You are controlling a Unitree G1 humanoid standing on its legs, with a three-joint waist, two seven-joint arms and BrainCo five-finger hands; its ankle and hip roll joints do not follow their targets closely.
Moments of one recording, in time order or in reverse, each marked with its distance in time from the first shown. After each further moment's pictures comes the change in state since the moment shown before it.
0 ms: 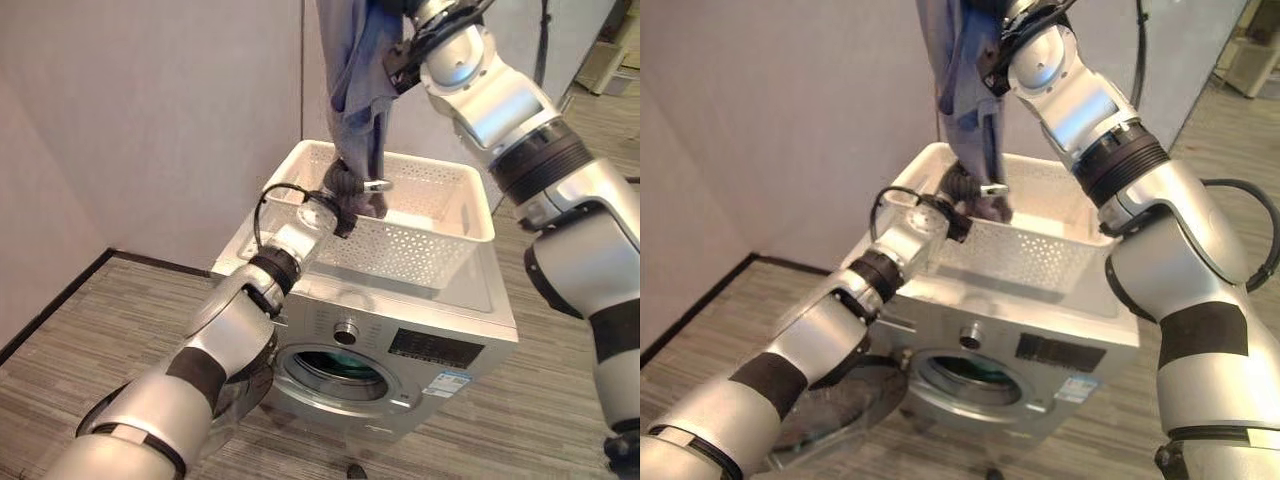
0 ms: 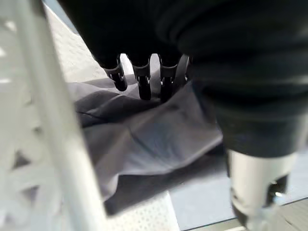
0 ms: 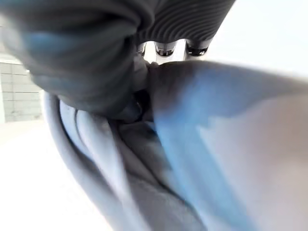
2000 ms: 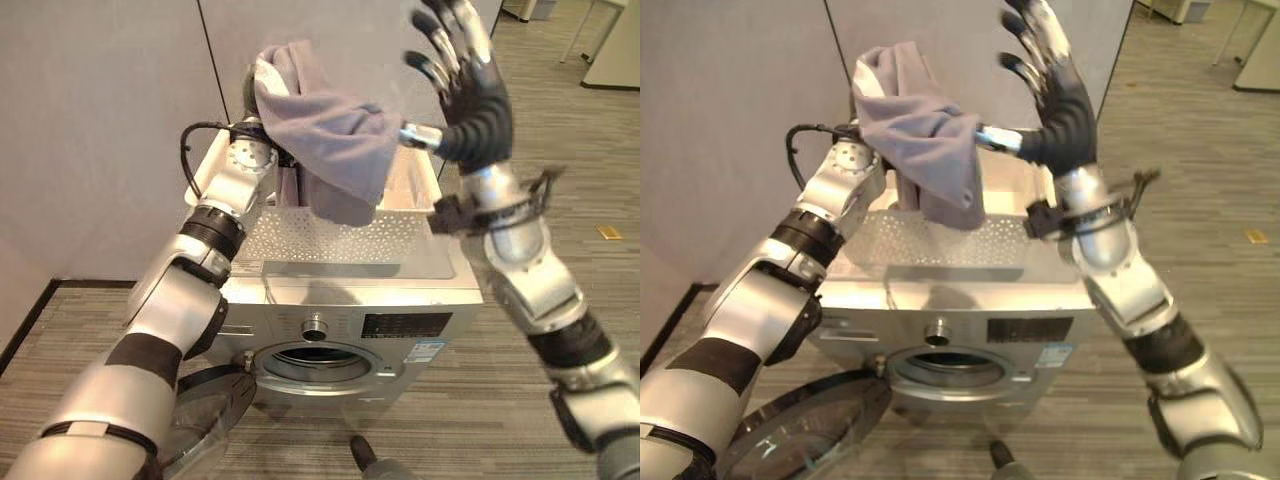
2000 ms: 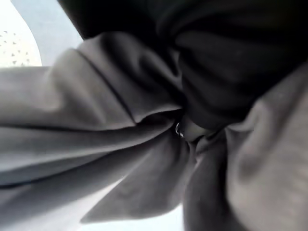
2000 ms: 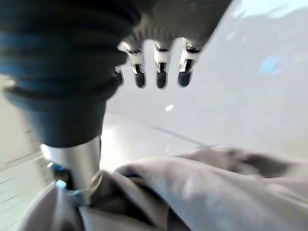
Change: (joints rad) left arm -0.022 0.258 0.214 -0.266 0.011 -0.086 0.170; right arm 1.099 -0.087 -0.579 -1.014 0.015 -0.226 0.019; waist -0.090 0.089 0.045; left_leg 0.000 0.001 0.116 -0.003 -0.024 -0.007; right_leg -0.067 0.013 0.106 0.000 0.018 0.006
